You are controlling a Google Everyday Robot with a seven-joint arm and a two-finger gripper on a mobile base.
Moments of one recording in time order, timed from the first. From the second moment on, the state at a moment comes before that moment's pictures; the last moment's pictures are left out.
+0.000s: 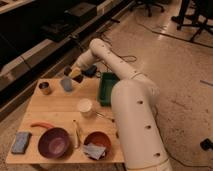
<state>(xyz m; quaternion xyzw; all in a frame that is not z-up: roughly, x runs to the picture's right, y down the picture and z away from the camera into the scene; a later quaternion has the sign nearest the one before) -0.203 -0.118 0.896 -0.28 -0.38 0.17 0.87</state>
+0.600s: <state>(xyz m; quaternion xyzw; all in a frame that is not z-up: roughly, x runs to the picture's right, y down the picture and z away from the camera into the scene) -0.237 -0.120 0.924 -0.27 -0.42 0.15 0.86</state>
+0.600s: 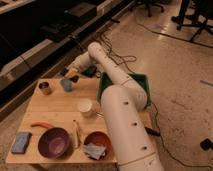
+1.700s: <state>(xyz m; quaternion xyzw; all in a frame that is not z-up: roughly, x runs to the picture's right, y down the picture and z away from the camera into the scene) -0.266 -0.128 0.921 -0.26 -0.44 0.13 0.85</state>
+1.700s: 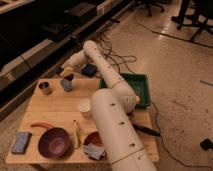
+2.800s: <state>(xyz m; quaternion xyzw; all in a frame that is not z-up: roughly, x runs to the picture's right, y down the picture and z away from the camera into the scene) -0.274 -0.127 0.922 -0.27 -0.45 0.12 0.84</state>
